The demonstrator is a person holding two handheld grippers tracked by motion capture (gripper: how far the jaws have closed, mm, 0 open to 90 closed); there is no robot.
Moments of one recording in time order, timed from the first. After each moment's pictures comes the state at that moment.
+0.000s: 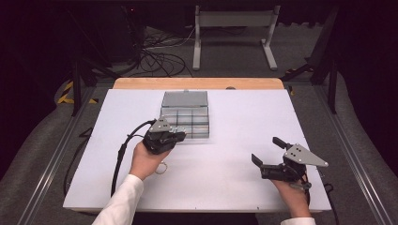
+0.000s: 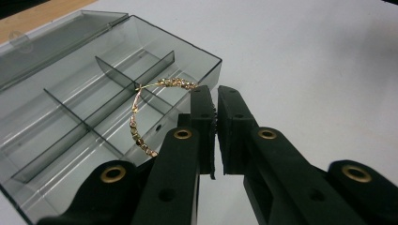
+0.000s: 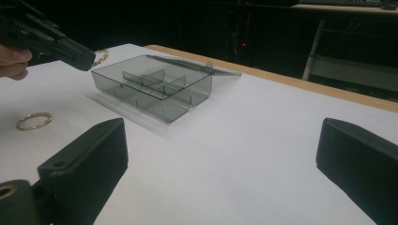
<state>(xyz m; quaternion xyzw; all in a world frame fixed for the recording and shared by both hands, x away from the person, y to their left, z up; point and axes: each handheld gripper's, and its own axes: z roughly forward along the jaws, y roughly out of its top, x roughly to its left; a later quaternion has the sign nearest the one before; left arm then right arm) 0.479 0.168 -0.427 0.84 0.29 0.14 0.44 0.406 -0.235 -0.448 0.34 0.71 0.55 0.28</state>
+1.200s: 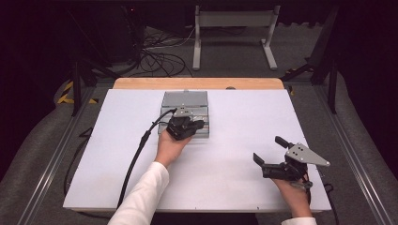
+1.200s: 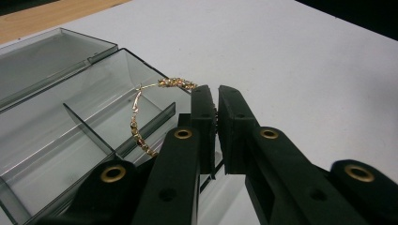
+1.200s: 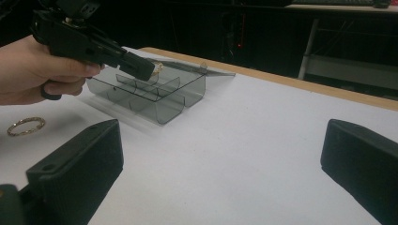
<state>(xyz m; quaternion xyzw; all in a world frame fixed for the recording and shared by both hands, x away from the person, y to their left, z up) 0.537 0.115 -0.449 0.82 0.32 0.13 0.47 0.409 -0.240 -0.449 0.35 0.70 0.55 0.28</state>
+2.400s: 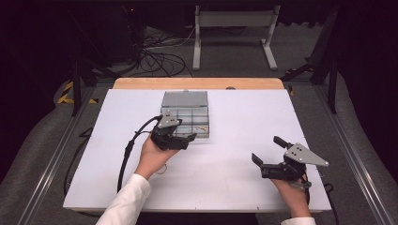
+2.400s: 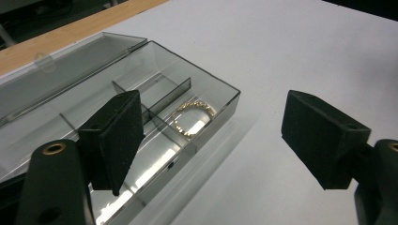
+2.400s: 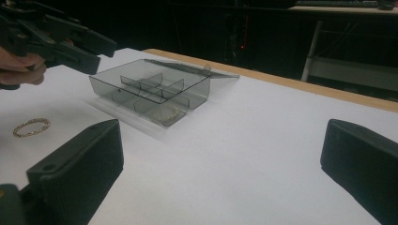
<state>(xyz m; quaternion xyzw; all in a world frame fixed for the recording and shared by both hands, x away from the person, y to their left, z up) 0.488 0.155 -0.427 0.82 0.31 0.18 0.45 0.408 -0.236 -0.448 0.34 0.70 0.56 0.28</state>
